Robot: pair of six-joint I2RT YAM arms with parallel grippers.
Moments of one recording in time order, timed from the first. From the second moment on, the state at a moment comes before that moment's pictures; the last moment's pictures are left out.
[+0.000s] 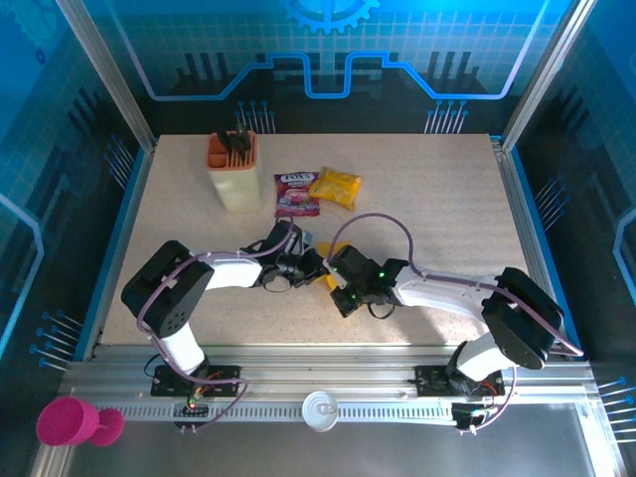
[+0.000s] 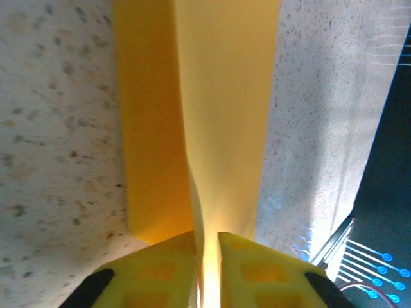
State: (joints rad) left arm -0.57 1.71 0.74 0.14 0.48 -1.04; right arm 0.91 1.49 0.83 -0.45 -0.04 0.29
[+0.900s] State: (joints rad) left arm -0.51 1.91 1.14 -0.19 0.53 -0.78; right arm 0.91 1.54 0.81 -0.38 -0.15 0.31
